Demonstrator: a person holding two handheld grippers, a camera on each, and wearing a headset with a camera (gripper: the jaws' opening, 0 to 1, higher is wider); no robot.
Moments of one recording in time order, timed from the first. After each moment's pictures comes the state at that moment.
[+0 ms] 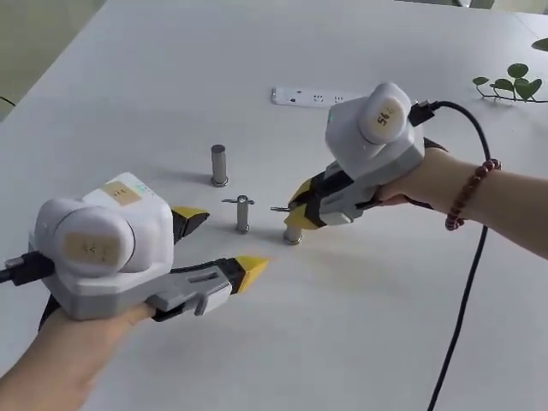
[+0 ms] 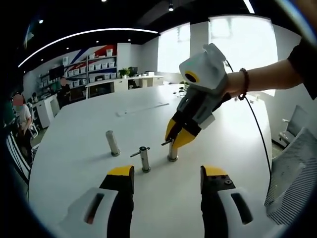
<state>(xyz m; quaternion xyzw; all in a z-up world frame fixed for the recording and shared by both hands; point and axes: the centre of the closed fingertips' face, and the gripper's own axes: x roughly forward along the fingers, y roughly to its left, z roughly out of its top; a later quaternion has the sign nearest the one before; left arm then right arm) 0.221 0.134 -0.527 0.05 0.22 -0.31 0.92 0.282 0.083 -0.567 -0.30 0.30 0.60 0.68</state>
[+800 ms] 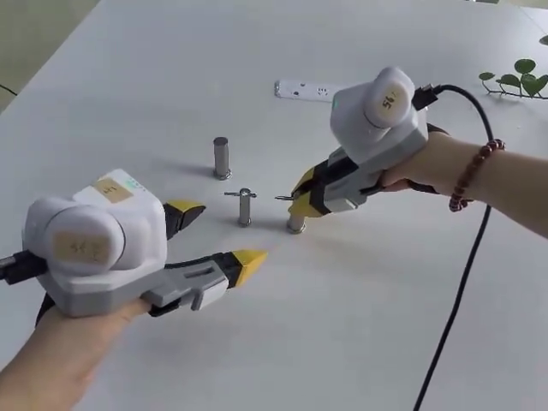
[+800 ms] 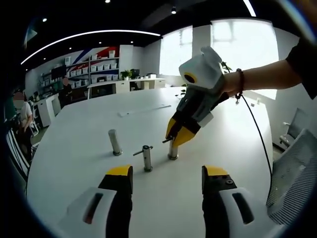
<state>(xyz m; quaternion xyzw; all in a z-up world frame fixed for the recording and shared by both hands) 0.220 0.139 -0.529 0.04 0.21 -0.31 0.93 0.289 0.083 -0.567 -0.29 0.31 0.61 0.67</state>
